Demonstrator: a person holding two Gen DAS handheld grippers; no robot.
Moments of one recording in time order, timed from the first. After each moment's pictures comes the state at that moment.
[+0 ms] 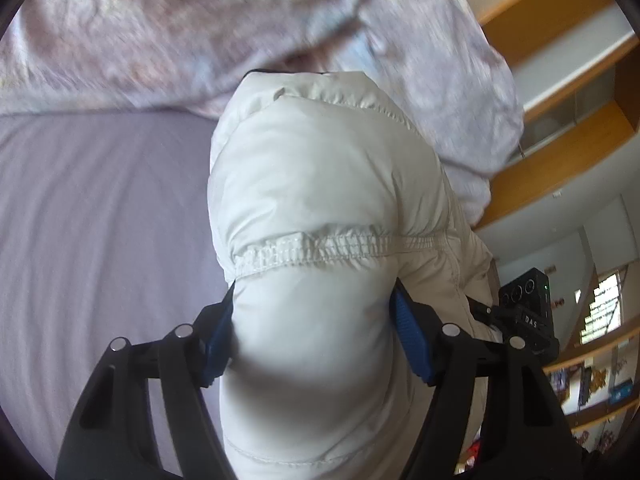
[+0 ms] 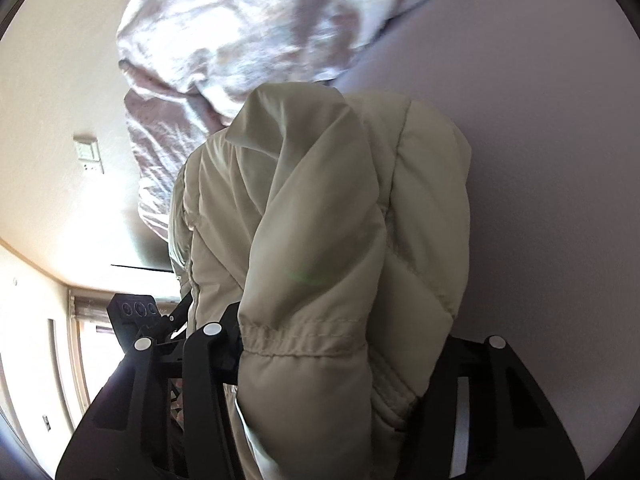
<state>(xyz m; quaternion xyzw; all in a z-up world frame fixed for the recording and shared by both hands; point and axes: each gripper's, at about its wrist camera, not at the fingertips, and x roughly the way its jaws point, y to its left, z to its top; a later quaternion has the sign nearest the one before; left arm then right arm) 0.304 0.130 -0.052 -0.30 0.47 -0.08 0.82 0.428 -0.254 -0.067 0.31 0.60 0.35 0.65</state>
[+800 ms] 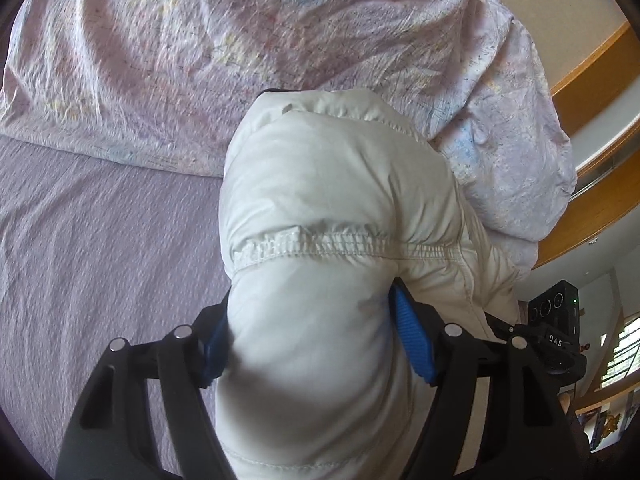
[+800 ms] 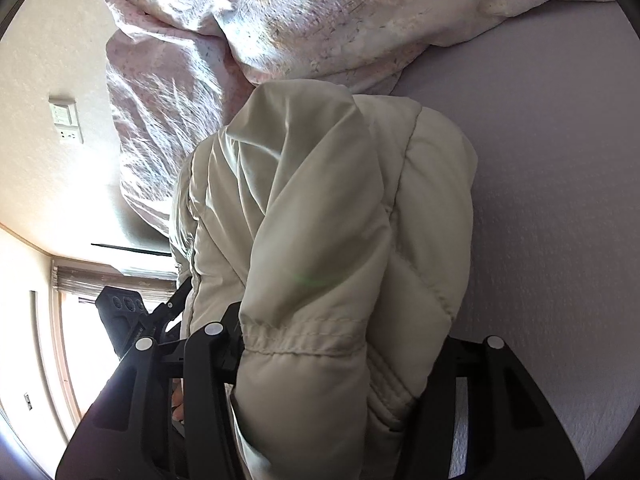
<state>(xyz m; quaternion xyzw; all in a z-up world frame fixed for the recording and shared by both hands) 0.323 0.224 -0.061 -0.30 0.46 0.01 0.84 0.427 -0.176 -0.075 0.25 0.62 0.37 0.65</state>
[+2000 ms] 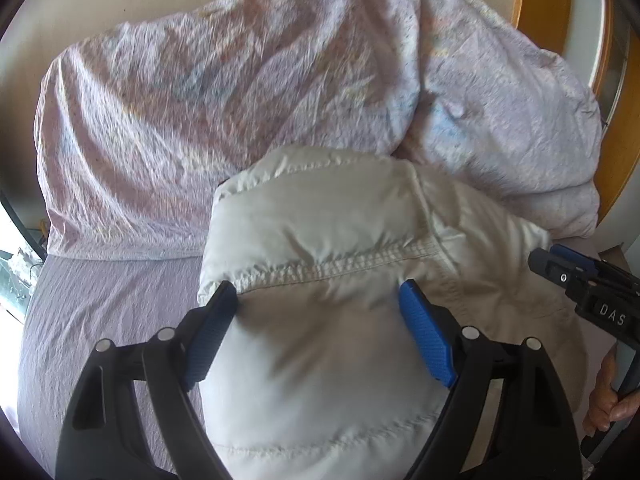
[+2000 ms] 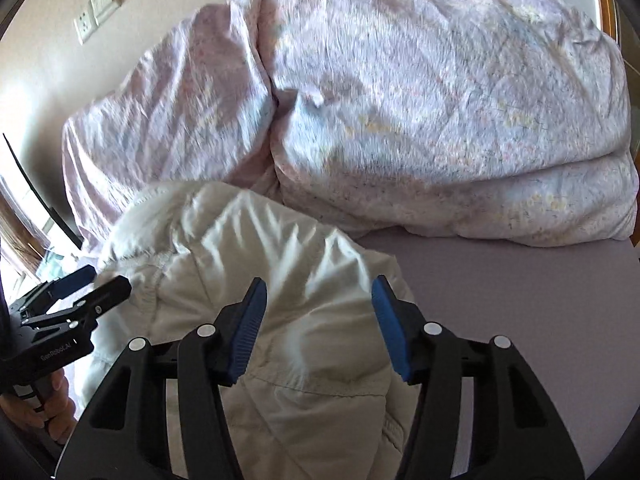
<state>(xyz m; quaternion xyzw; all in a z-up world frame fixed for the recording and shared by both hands) 0.332 0.143 -0.024 -0.08 0.42 0.09 0.90 0.384 -0.125 0.009 -0.04 0.42 0.26 0.87</state>
